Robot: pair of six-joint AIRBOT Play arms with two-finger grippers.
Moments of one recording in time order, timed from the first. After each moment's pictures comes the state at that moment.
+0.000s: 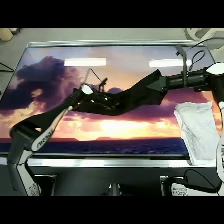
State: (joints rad) left arm -0.50 -1.99 1.63 0.53 -0.95 -1.43; right arm -0.14 -1.43 1.45 -0.57 1.41 0.97
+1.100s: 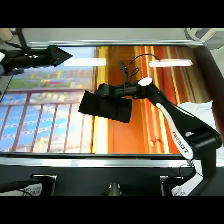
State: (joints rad) left arm -0.04 -1.39 1.63 0.65 -1.04 -1.29; right arm 0.36 -1.81 1.51 -0.24 0.93 0.93
